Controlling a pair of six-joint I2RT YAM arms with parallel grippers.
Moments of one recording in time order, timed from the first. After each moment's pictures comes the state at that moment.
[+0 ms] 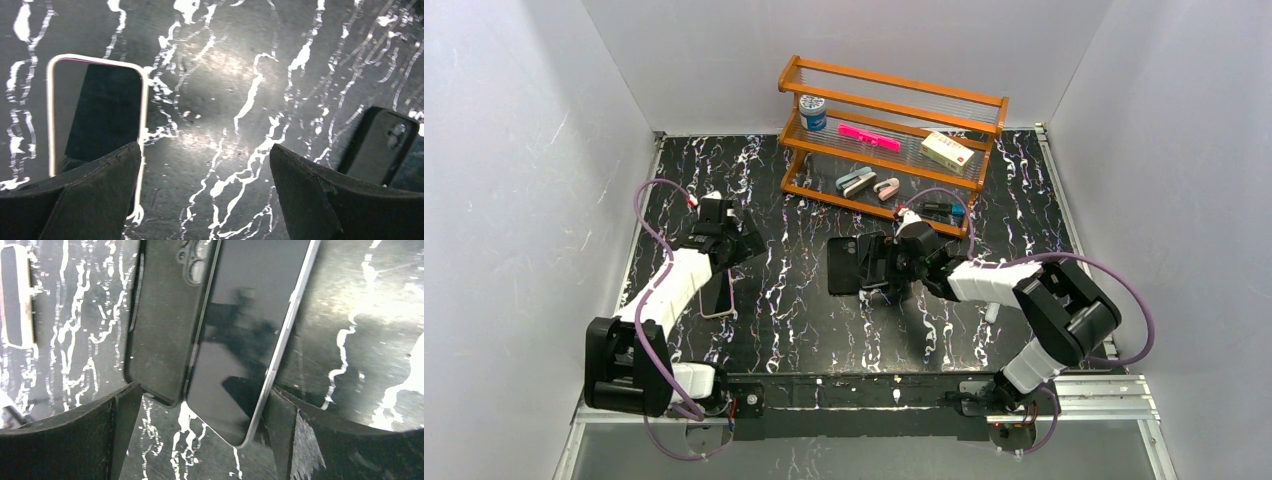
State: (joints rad) left arm -0.16 1.28 0.81 -0.46 -0.14 -0.52; right arm 0.70 1.59 0.67 0.25 -0.14 0.64
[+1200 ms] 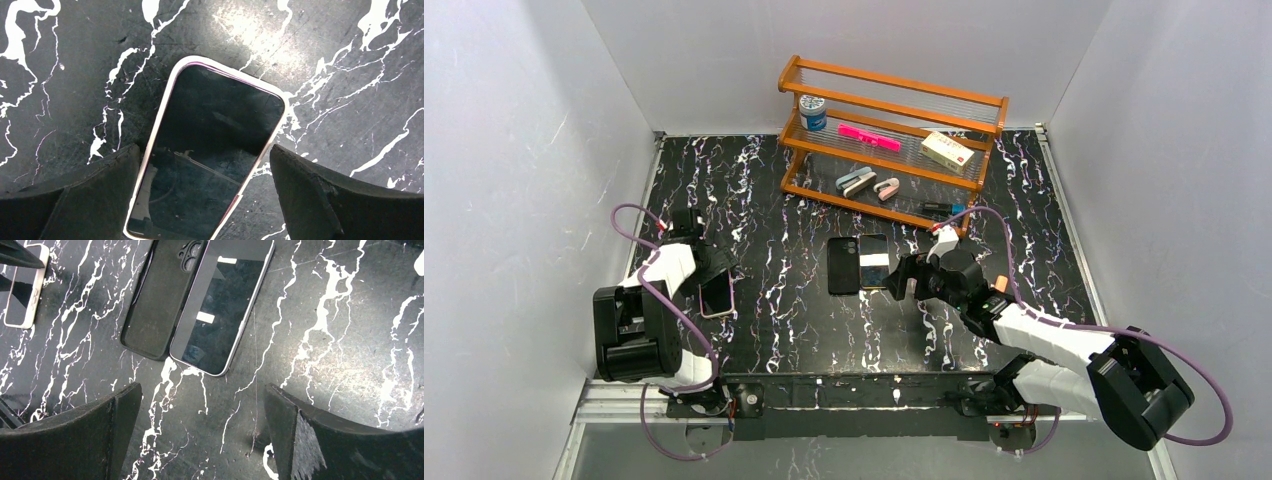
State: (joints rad) left arm 0.13 1.44 0.74 -0.45 -0.13 -0.47; right arm 0.69 1.10 0.36 0.26 -0.01 0.49
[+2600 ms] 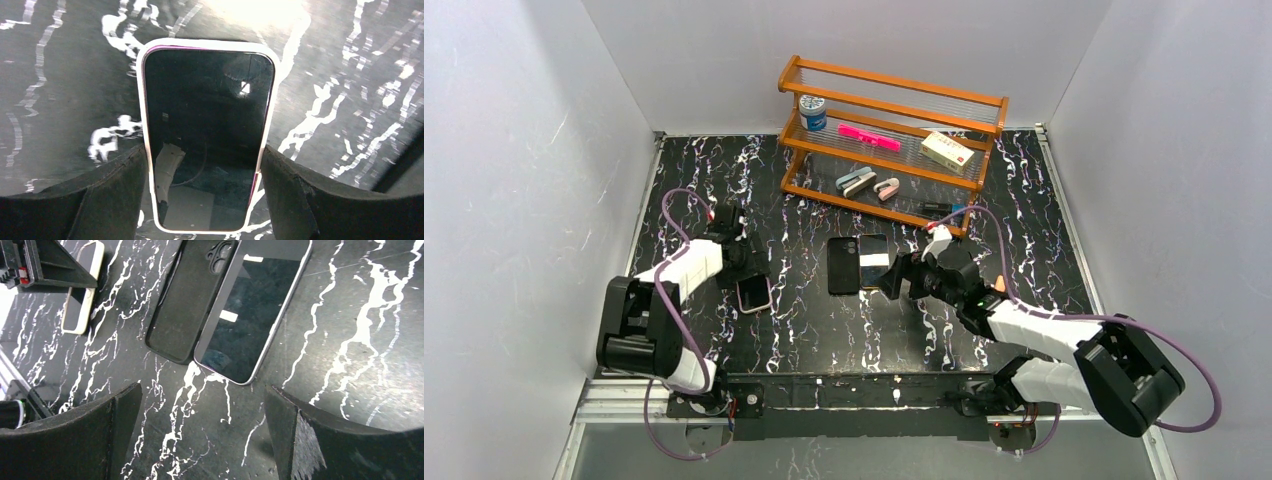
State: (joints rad) left arm -0.14 1.49 0.80 -0.51 -0.06 -0.44; right arm 0.69 1.15 0.36 0.36 -0.09 0.53
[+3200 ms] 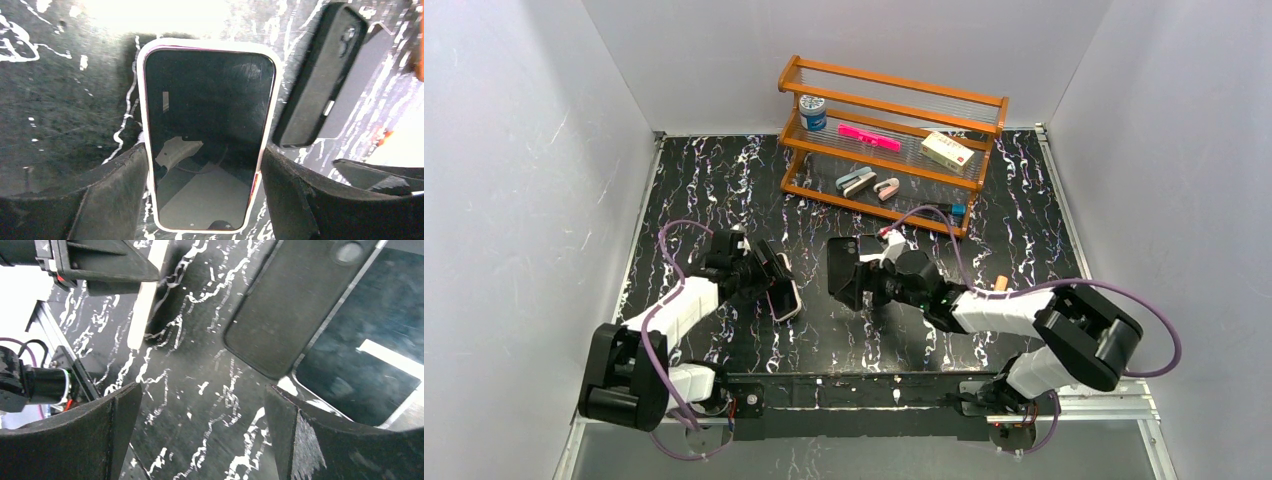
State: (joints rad) left arm -0.20 1.24 0.55 -0.28 0.23 -0.72; right arm 0.90 1.40 0.49 0.49 -0.12 0.61
